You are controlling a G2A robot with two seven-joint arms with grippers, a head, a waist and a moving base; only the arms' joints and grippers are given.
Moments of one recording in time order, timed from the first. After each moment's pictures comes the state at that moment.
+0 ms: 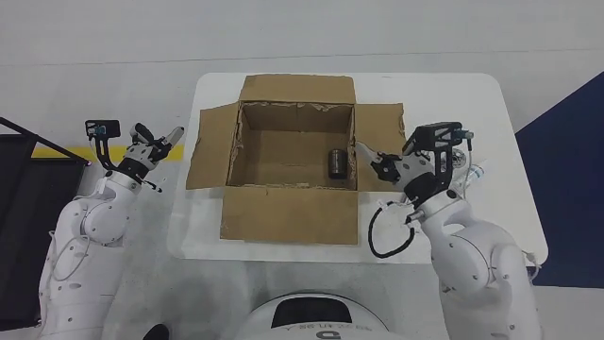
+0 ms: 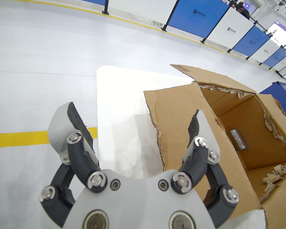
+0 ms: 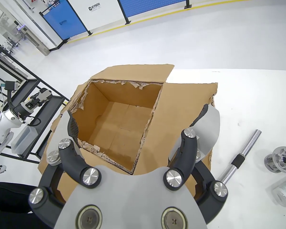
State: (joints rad) left arm 1.56 -1.14 -1.72 -1.53 0.76 -0.43 -0.22; right arm -1.82 -1.41 1.48 -2.35 -1.08 -0.03 0.60
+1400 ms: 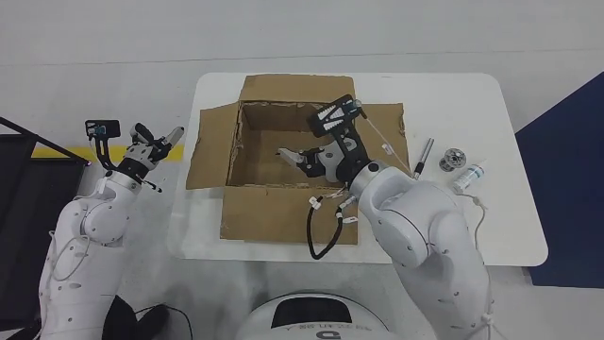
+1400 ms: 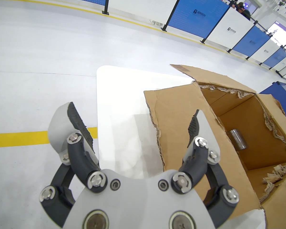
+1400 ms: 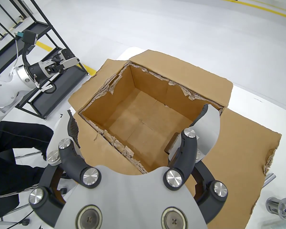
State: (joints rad) left arm 1.56 -1.14 -1.72 -1.53 0.76 -0.43 -0.22; right arm -1.42 -1.42 1.10 -2.26 -1.28 0.04 0.99
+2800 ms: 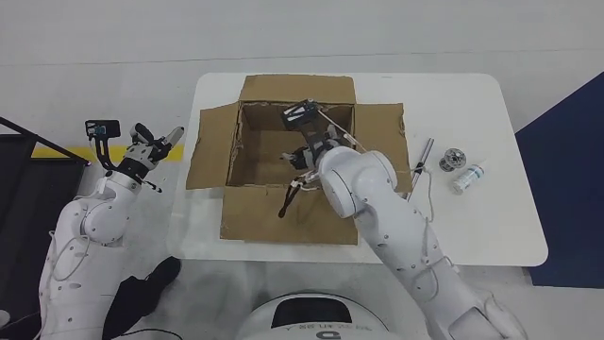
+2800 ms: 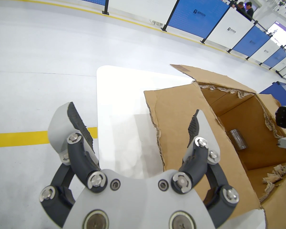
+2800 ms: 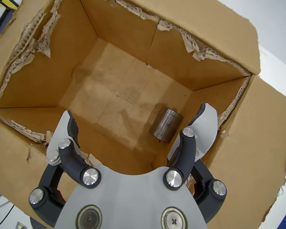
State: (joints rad) left arm 1.56 -1.14 -1.72 -1.53 0.76 -0.43 -0.22; right arm -1.17 -1.47 0.95 -1.83 -1.40 0.19 1.23
